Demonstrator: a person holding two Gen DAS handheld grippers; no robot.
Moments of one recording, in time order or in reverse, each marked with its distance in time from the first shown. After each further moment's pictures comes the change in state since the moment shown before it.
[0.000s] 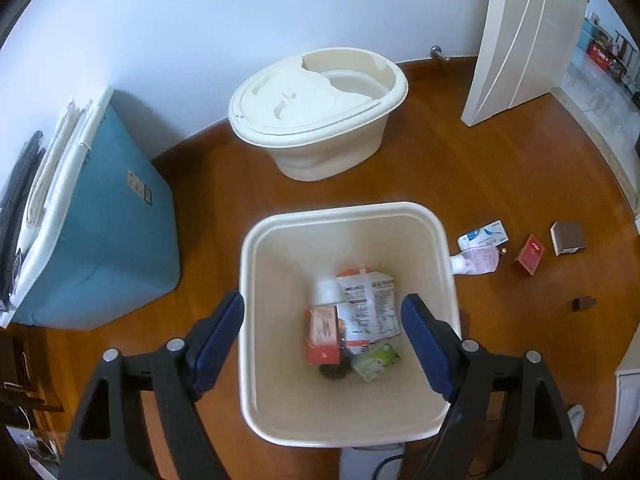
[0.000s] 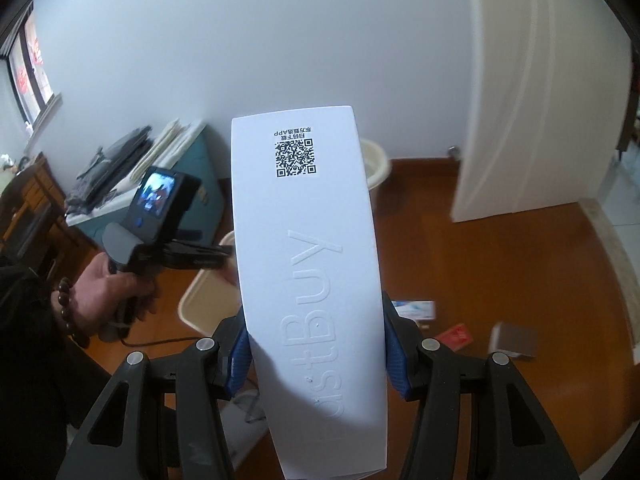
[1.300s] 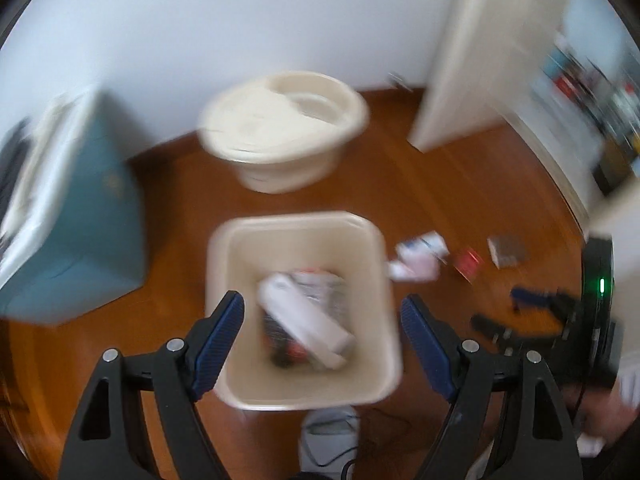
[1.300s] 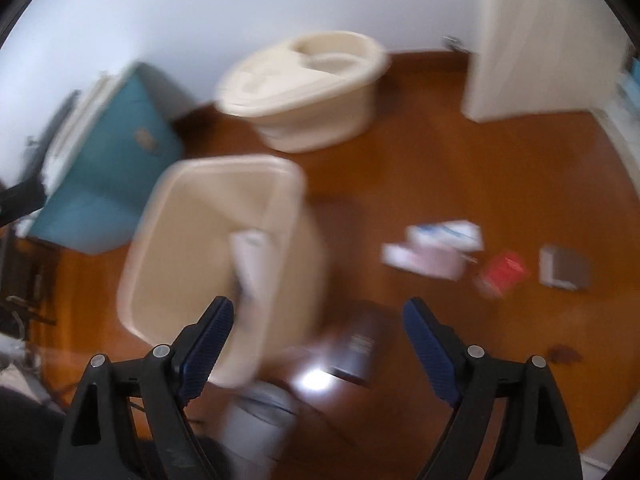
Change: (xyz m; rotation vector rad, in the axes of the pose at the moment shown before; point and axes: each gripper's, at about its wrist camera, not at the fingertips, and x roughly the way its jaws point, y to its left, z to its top) left arm -0.058 -0.036 -0.020 0.007 -0.044 -0.209; right arm 0.163 -0.054 -0.048 0.188 0.303 -0.125
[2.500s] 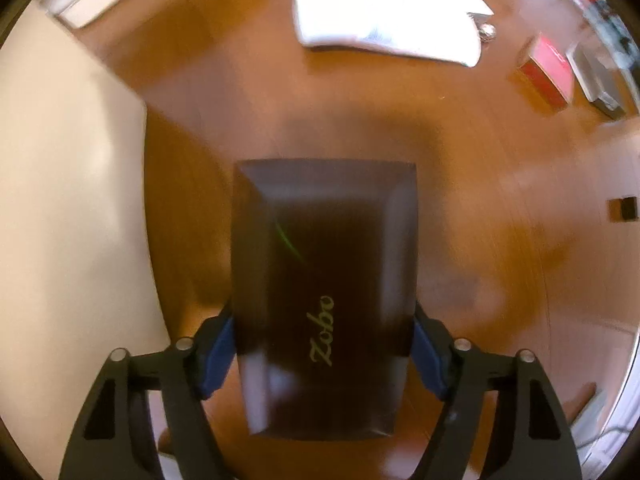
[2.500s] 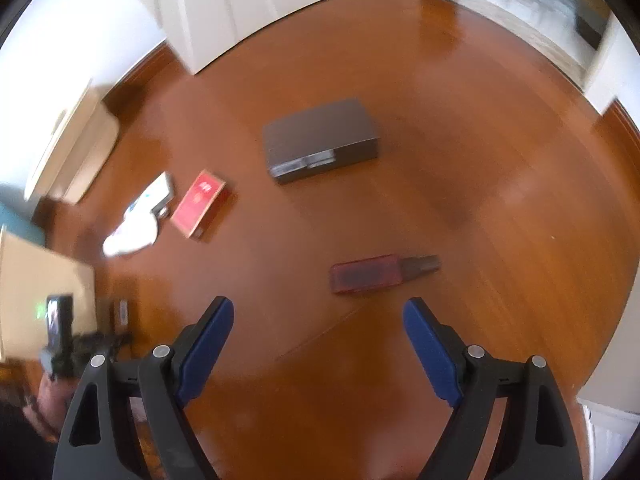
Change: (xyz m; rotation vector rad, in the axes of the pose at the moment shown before) left arm 0.383 -0.121 -0.129 0.071 0.433 0.041; right arm 0.055 -0.379 -0.160 0.499 -0.035 -0.145
